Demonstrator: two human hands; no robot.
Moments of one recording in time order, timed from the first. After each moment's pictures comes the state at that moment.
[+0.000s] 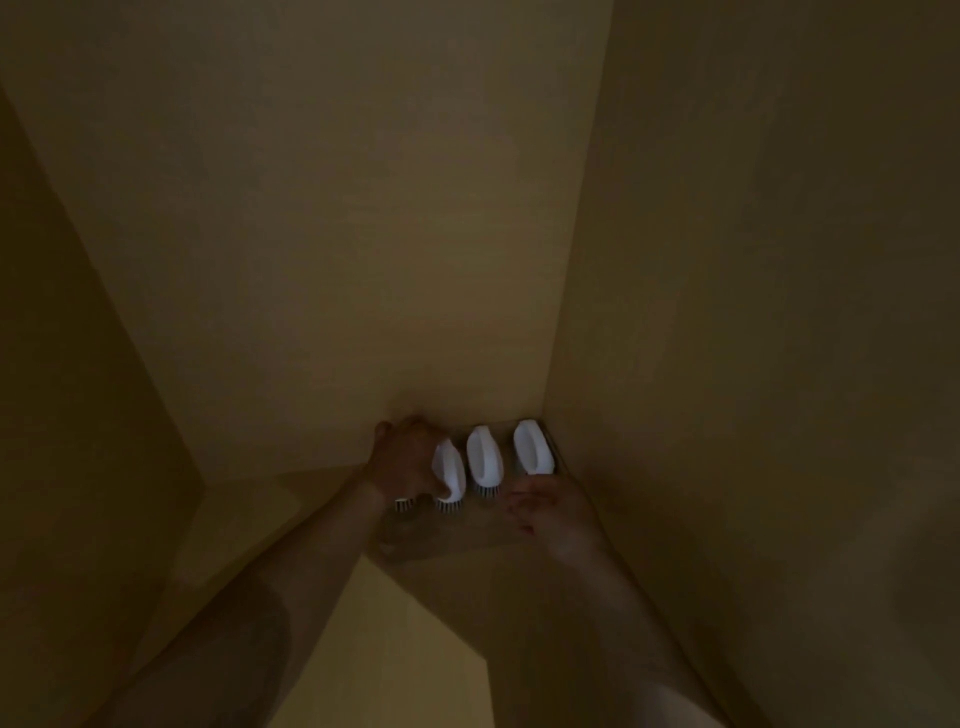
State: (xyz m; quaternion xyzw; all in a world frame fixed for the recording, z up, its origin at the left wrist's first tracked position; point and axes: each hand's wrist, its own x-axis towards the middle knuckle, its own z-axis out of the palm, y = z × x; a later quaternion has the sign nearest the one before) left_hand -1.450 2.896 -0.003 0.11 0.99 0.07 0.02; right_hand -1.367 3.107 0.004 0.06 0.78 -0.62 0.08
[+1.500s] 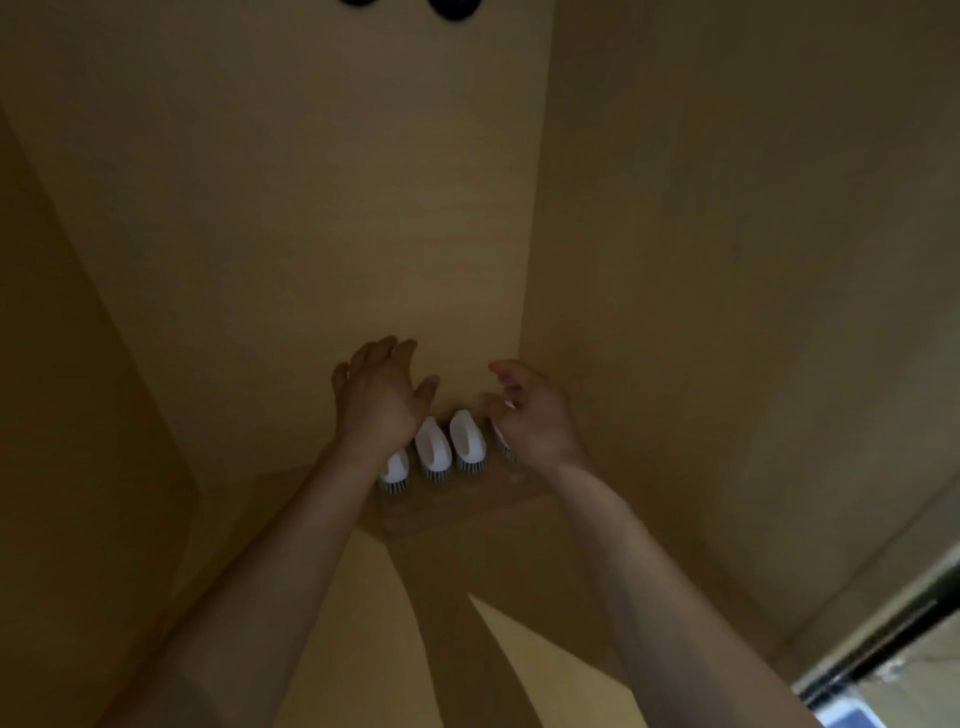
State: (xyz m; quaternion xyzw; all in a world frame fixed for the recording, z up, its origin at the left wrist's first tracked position) left_hand -1.381 2.904 0.090 0.03 0.96 0.18 -0.20; right_hand -1.341 3.082 0.094 -0.03 0.87 -0.49 -0.12
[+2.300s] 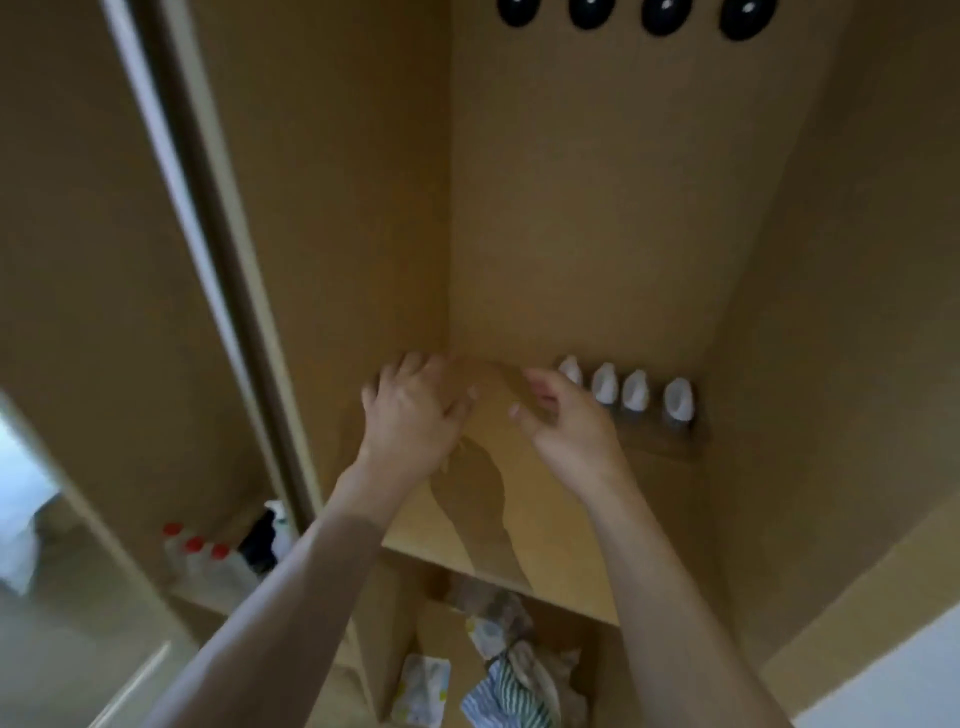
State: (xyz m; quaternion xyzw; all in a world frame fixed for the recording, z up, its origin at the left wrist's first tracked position) left_hand -1.057 2.903 0.096 -0.23 0.92 0.17 -0.25; right_hand -1.153 3.050 0.086 -0.30 0.85 -0.44 0.01
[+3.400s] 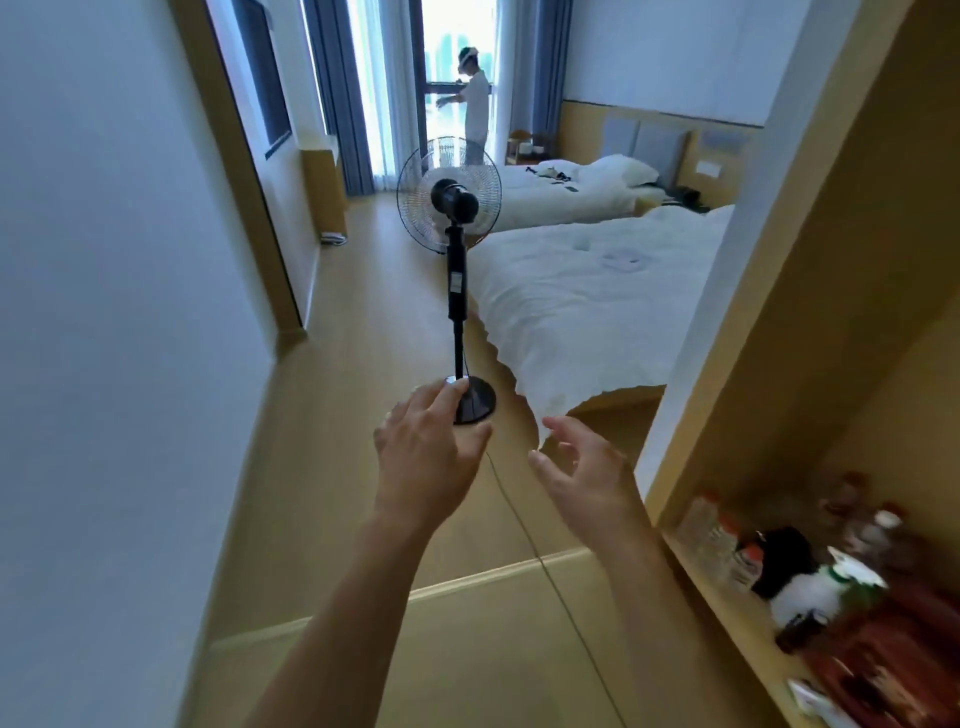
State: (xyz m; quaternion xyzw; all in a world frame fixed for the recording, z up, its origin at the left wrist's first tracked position) left_hand -0.403 2.661 0.058 -0.66 0.68 0.08 -0.32; right_hand -0.573 2.672 0.037 -0.63 0.63 -0.38 0.23
